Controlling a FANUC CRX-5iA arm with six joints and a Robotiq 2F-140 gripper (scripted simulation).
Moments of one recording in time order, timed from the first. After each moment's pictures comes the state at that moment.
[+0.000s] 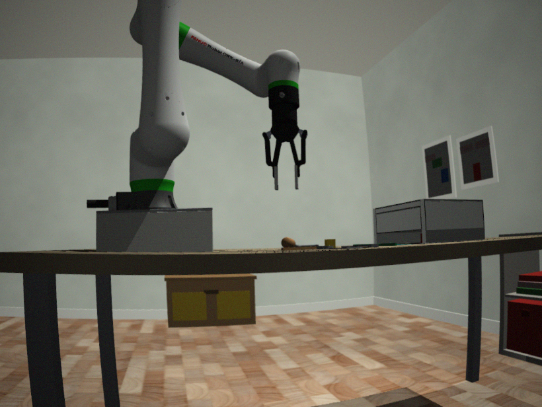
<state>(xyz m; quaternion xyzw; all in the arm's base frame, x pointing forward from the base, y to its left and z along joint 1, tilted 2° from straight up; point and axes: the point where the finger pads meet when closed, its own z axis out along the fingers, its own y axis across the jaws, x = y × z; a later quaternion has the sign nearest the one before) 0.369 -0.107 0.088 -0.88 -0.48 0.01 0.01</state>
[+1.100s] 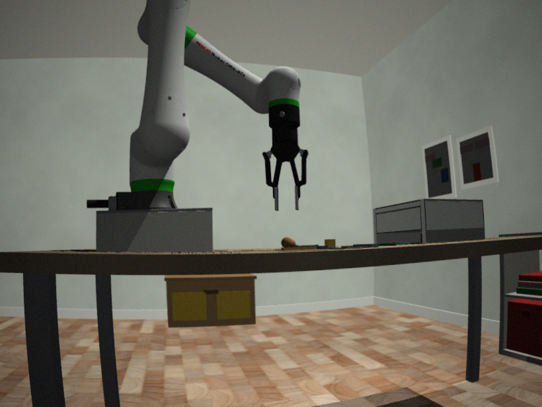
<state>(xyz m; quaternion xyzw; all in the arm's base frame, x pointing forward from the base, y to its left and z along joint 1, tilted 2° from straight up) 0.367 -0.105 0.028 -0.88 -0.47 0.01 0.01</state>
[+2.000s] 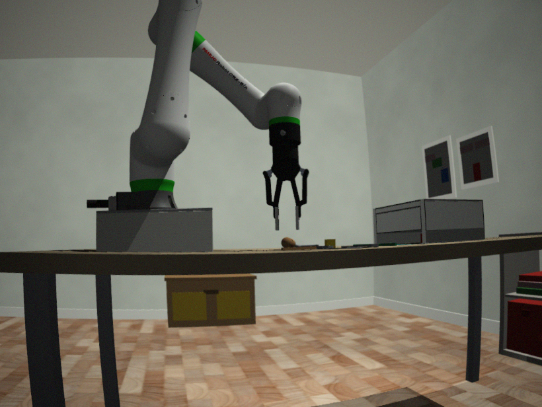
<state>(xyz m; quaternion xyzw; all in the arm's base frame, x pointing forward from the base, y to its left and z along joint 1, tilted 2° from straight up) 0.365 -0.104 -0.029 -0.88 -0.47 0.01 0.01</state>
